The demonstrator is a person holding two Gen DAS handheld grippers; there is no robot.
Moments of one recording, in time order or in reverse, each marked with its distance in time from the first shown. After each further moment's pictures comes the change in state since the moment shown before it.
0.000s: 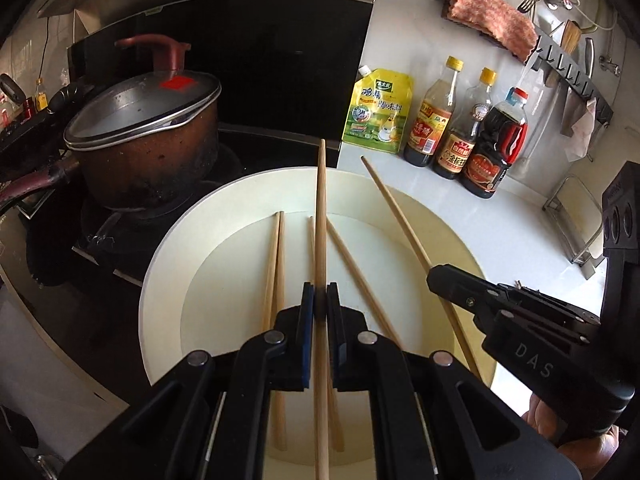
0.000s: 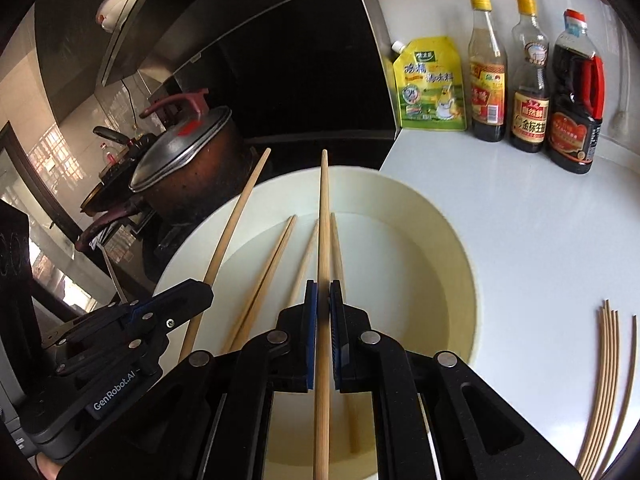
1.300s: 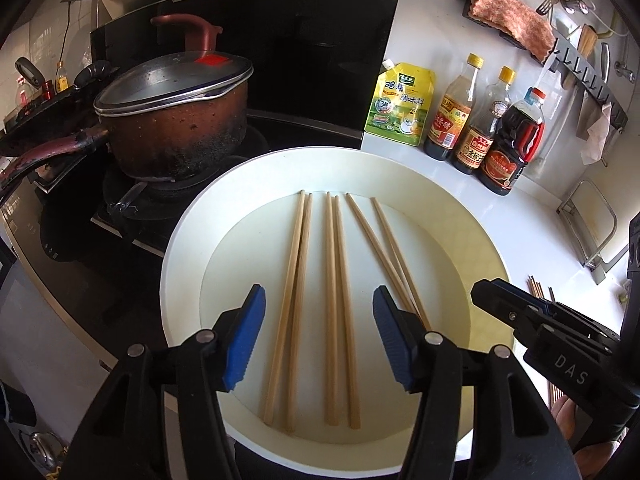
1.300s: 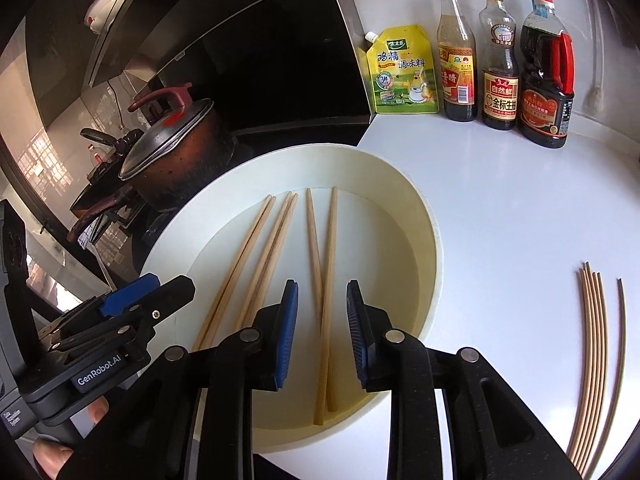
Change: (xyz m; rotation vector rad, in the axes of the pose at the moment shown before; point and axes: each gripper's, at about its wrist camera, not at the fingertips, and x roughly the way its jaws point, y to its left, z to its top) left arm -0.012 0.005 -0.023 -0.044 -0.001 0.051; right arm -0.028 -0.018 -0.028 0.038 -0.006 -0.048
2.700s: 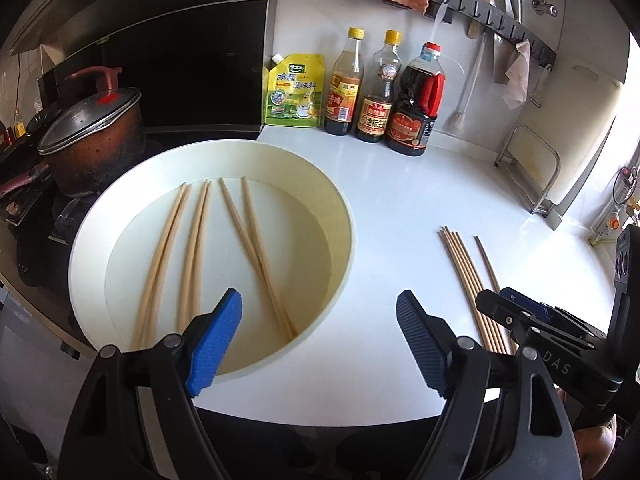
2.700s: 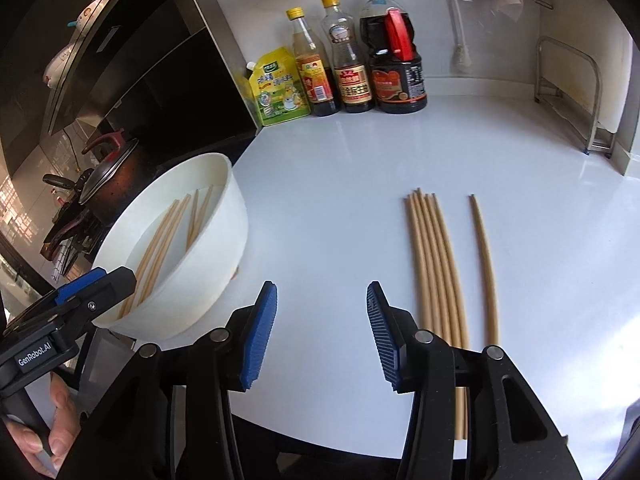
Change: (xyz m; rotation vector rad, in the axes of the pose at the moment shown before) left arm -0.035 -0.126 -0.051 0.164 -0.005 -0.115; right arm -0.106 -0.126 -0.079 0.167 -0.080 -0.156
